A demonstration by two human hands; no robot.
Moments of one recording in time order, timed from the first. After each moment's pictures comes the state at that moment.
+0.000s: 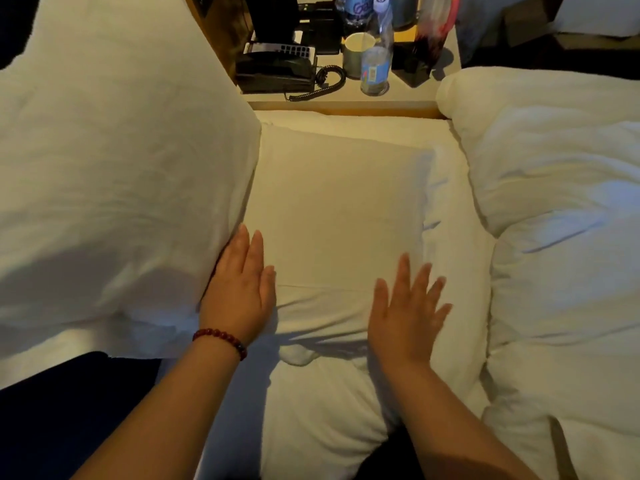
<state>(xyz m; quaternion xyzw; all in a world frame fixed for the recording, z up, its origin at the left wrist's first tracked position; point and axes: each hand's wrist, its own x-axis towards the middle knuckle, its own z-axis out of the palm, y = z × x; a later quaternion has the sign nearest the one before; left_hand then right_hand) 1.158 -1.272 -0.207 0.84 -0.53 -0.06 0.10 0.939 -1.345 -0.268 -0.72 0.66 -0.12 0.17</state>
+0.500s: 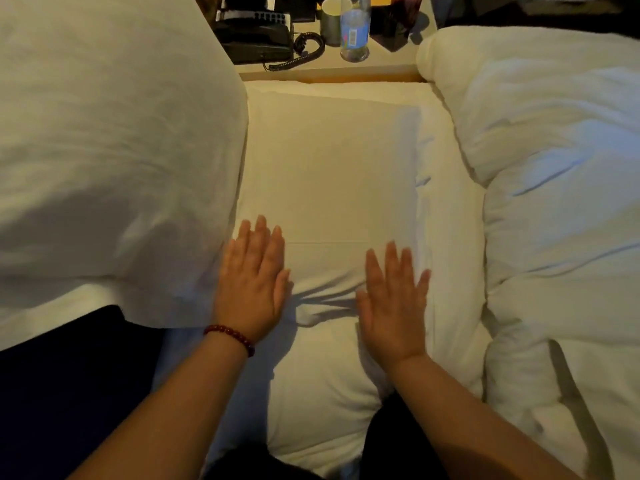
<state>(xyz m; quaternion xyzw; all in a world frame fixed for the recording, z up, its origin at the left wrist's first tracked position) 1.148 -1.227 -0.233 0.76 -0.64 0.00 0.08 0.931 -1.275 -0.282 -0.81 0.55 -0.15 0.10</state>
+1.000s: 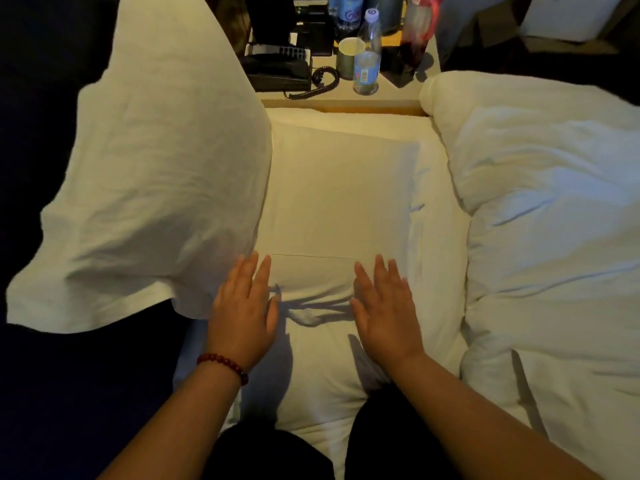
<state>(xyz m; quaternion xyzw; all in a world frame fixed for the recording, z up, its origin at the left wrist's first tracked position) 1.138 -1.181 -0.159 0.82 -0.56 -0.08 0.08 0.922 -1.281 -0.208 -0.85 0.47 -0.04 0.22</state>
